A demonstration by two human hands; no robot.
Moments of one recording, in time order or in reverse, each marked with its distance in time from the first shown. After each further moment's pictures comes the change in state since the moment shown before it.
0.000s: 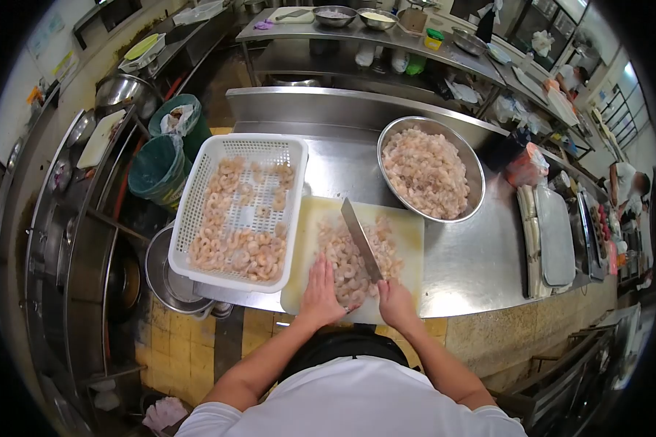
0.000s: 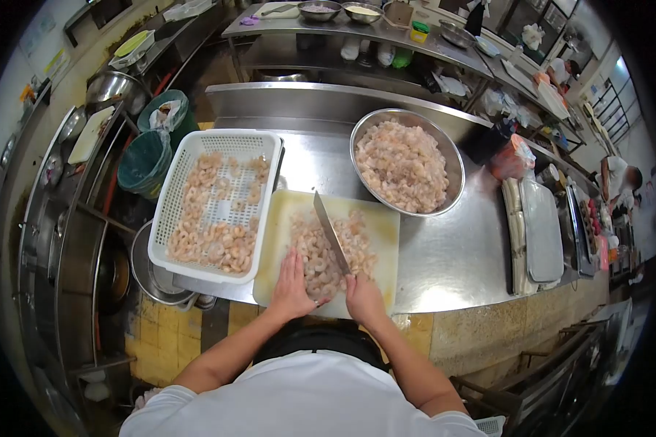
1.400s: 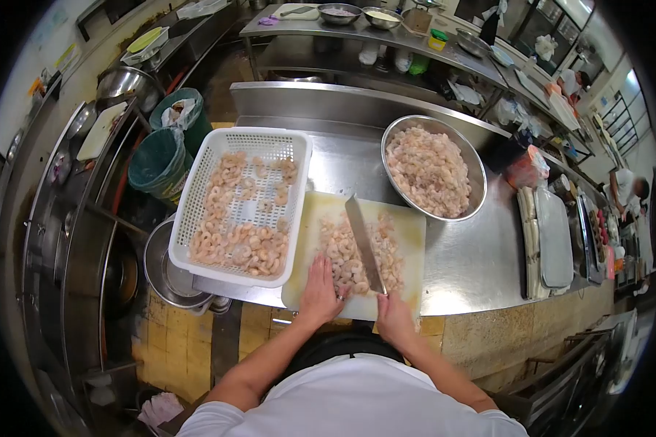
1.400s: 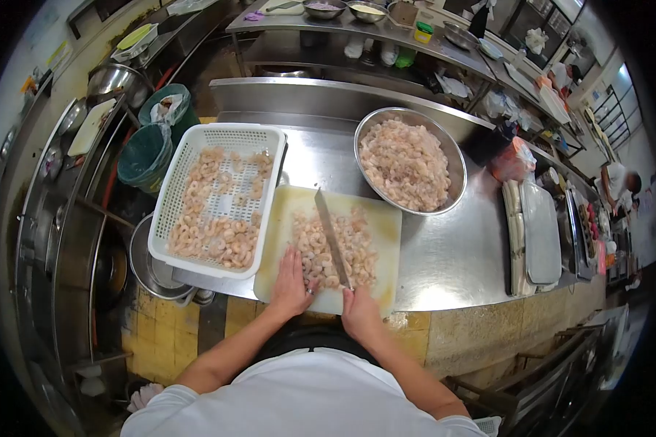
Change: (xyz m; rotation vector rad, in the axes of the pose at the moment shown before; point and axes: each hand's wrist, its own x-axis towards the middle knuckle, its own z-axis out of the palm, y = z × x) left_hand -0.007 -0.012 0.016 0.018 0.034 -0.054; right_hand -0.045 -0.031 -0.012 0.079 -0.017 0.068
